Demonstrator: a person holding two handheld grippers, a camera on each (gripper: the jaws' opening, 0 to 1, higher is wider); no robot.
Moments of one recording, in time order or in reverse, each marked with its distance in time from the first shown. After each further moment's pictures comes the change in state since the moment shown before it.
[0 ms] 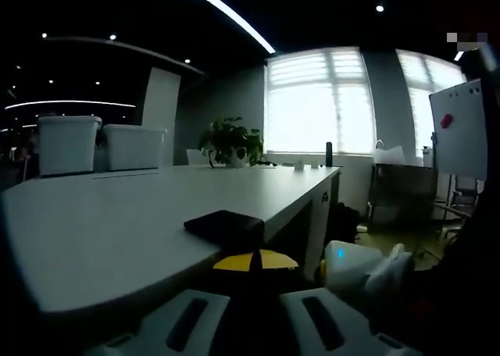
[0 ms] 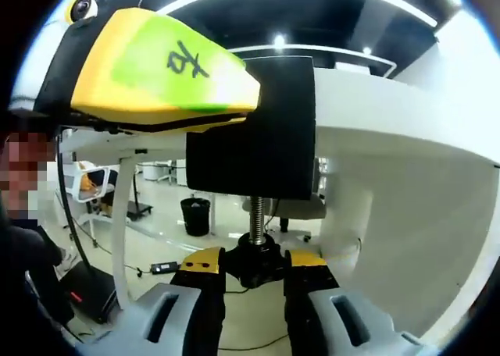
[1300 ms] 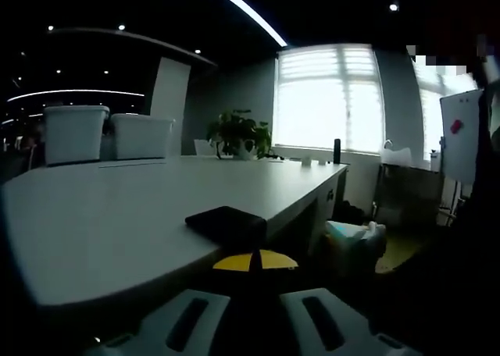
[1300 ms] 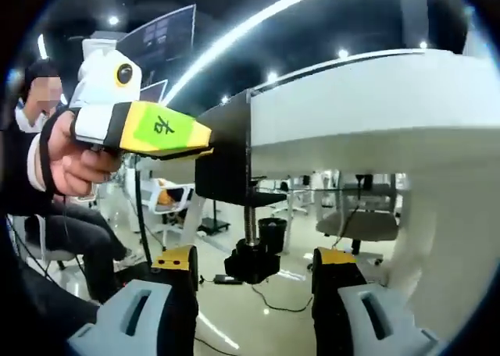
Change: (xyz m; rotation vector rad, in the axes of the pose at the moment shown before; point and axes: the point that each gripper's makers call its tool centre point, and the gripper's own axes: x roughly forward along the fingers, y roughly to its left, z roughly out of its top) left arm 0.002 0.005 -0.004 -0.041 0.038 0.043; right arm -0.019 -0.003 0.012 0.043 -0.127 0.343
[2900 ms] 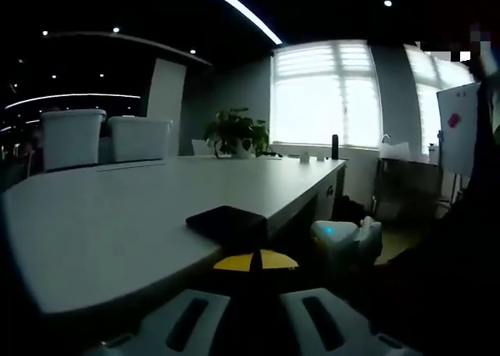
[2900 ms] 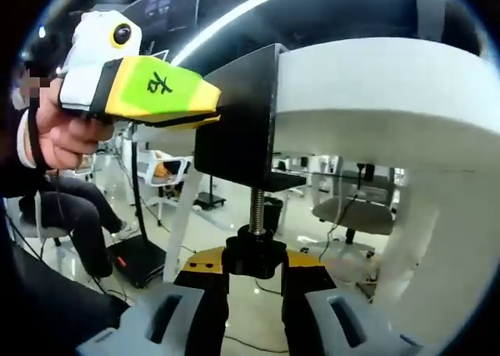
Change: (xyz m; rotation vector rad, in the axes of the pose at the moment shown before) left arm -0.002 -0.005 -0.001 0.036 0.020 -0.003; right arm 0.014 0.009 -0.019 -0.090 0.125 0.124
